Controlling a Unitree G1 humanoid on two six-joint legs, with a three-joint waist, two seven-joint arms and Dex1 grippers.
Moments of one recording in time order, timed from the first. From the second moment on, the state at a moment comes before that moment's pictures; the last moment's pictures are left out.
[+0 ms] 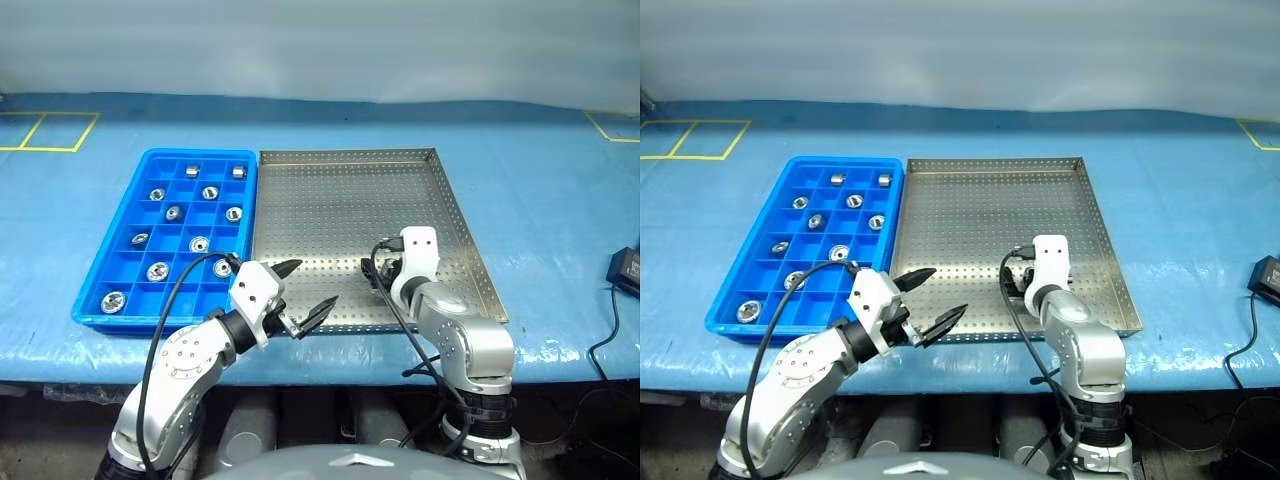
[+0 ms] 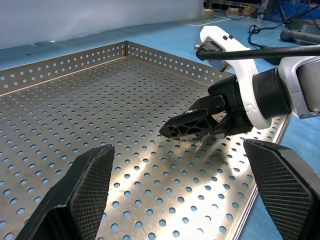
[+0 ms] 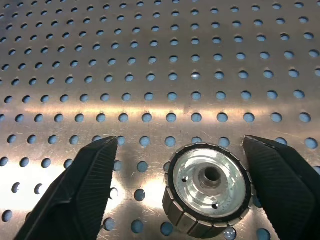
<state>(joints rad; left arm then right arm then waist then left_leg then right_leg) 0.13 0.37 -0.24 -0.67 -0.29 0.51 -0.48 -0.15 -0.02 -0.06 -0.43 0.12 1.09 0.05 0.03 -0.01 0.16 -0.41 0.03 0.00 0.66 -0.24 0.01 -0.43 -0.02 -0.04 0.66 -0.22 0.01</state>
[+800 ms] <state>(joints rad) 0.34 0.29 -0.06 -0.80 -0.22 0.44 -0.25 -0.55 -0.03 0.25 -0.27 0.19 1.04 0.26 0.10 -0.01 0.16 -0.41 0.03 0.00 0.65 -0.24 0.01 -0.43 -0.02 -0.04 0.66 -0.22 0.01</state>
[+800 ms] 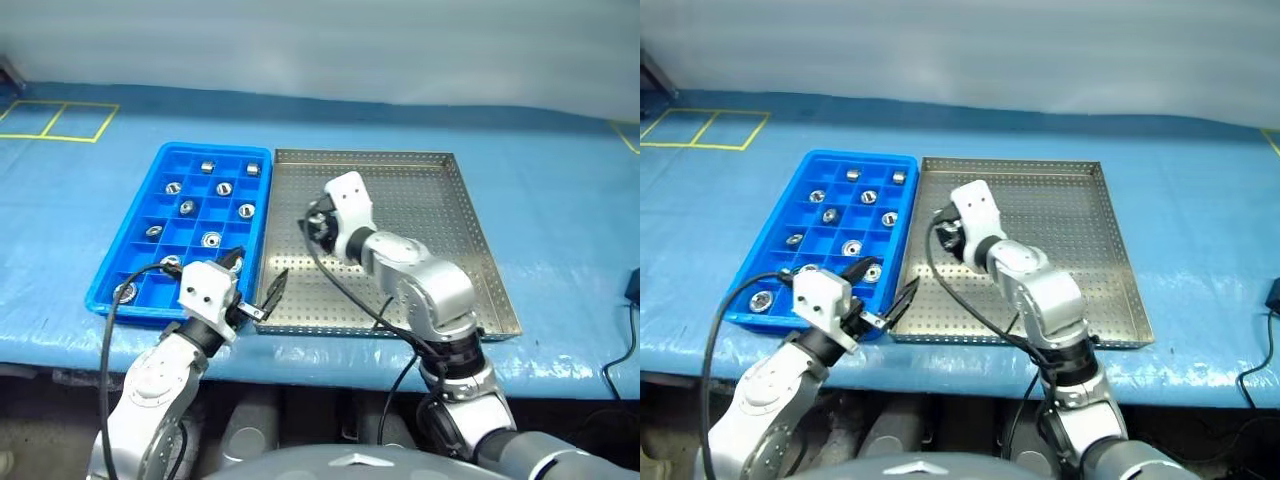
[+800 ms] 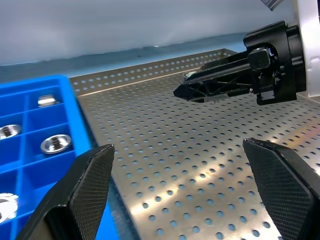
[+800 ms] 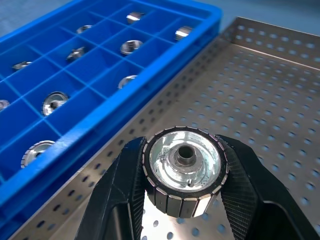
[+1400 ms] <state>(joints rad) 0.64 0.23 -0.01 -0.91 -0.14 0.36 -0.15 -0.60 0.09 0.49 0.05 0.19 0.80 0.45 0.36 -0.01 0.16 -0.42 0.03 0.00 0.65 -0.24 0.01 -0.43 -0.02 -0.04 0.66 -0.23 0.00</state>
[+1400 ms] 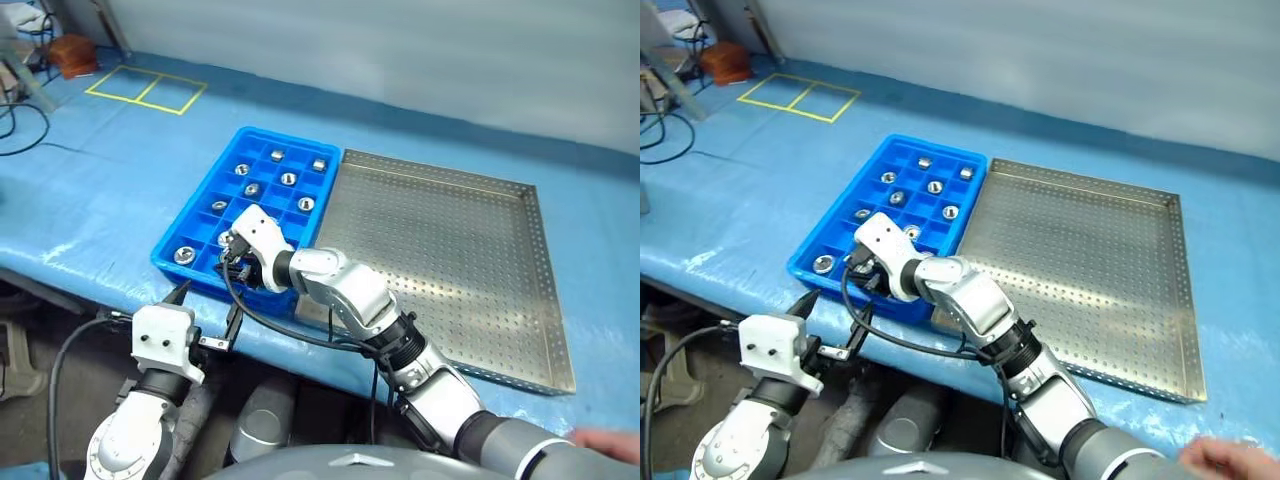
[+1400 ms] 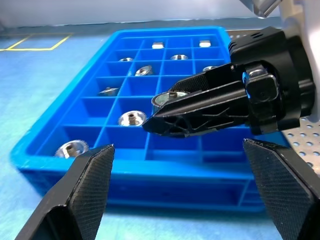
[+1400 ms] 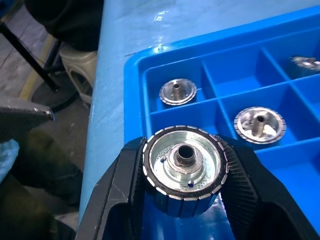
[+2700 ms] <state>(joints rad) 0.44 0.28 -0.05 -0.87 -0.18 0.41 -0.25 -0.48 -0.04 0.40 -0.17 0.20 0.95 0.41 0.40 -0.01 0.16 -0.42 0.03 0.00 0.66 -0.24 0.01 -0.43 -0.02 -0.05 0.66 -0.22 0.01</state>
